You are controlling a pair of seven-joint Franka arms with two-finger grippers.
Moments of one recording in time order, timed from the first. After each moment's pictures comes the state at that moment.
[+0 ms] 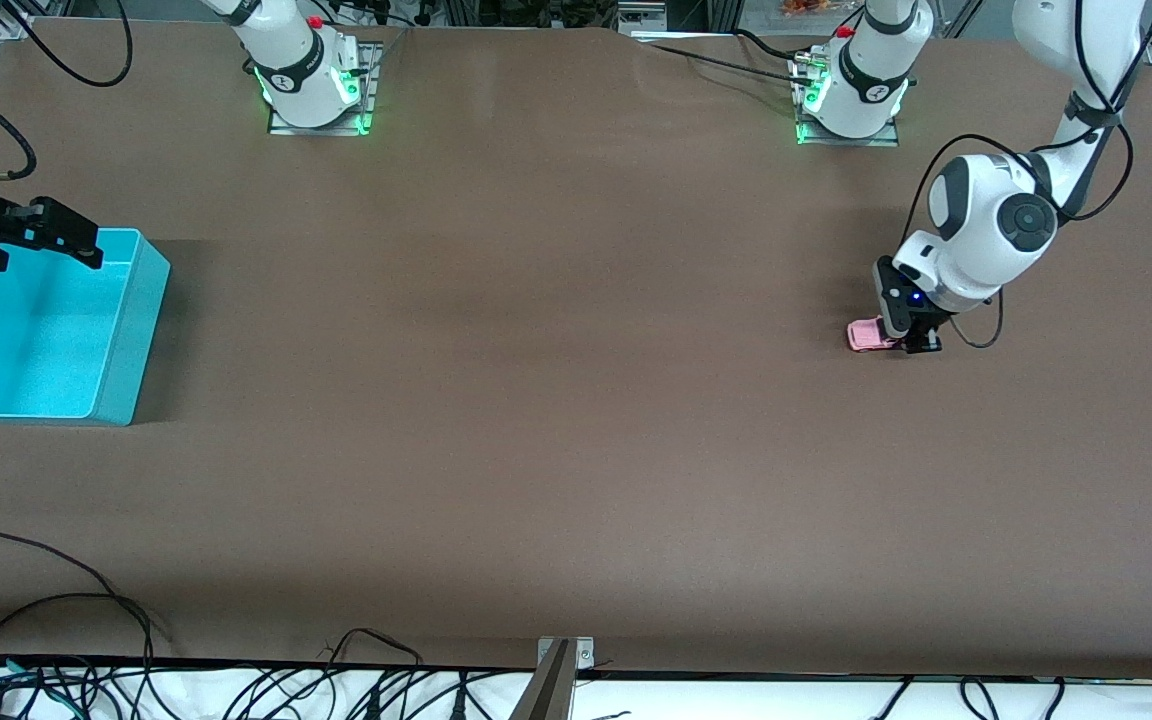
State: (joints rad) left arm -0.01 0.25 0.06 -2.49 0.01 2.75 1.51; right arm 0.11 0.08 -0.10 -1.50 -0.04 1.57 -0.06
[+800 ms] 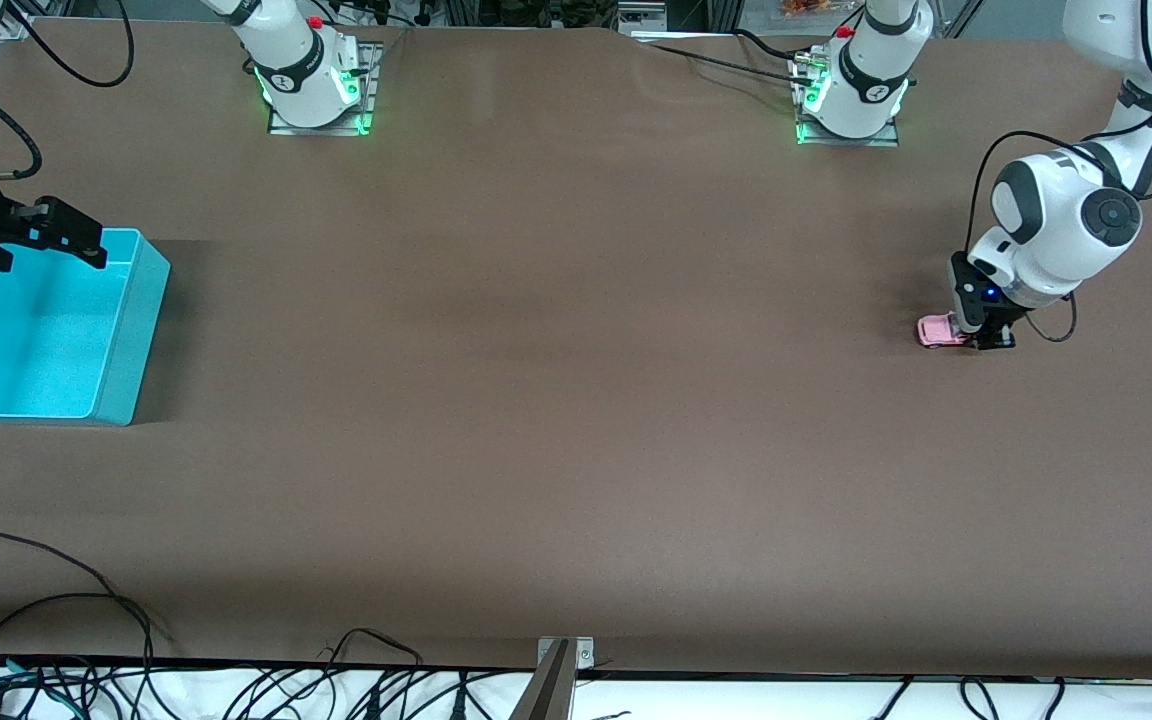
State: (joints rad) left arm 0.03 0.28 0.25 -2.46 0.01 2.77 1.76; right arm 0.11 0.08 -0.10 -1.50 -0.04 1.57 -0.06
